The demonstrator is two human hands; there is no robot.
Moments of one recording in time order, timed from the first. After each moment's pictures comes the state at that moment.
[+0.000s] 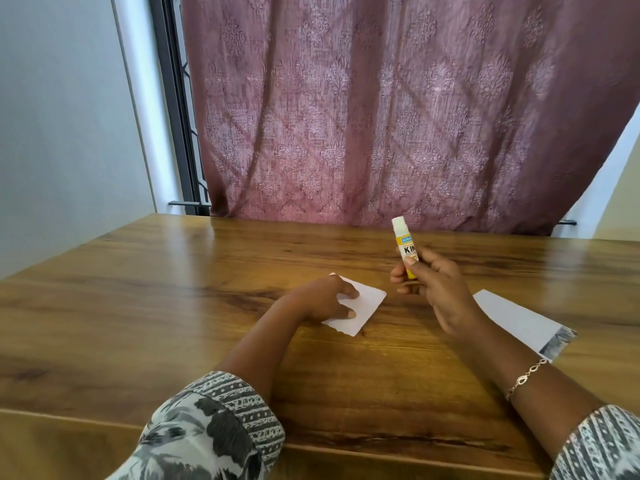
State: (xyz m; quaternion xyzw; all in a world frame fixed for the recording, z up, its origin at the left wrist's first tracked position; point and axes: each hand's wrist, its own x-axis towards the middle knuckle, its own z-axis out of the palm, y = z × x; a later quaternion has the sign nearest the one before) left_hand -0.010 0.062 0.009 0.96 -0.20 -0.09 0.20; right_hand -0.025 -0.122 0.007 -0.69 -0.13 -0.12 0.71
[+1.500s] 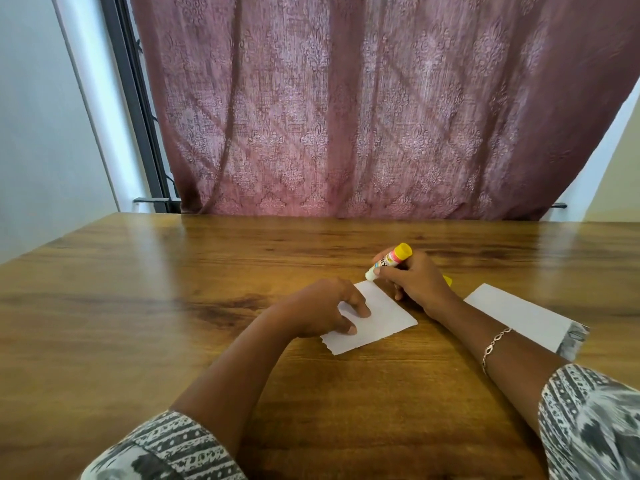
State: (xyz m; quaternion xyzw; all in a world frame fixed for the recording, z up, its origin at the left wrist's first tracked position) left_hand 0.001 0.055 0.005 0.92 -0.29 -0.10 0.24; right_hand 0.035 -0.126 -0.014 -0.86 -0.07 -0.15 0.49
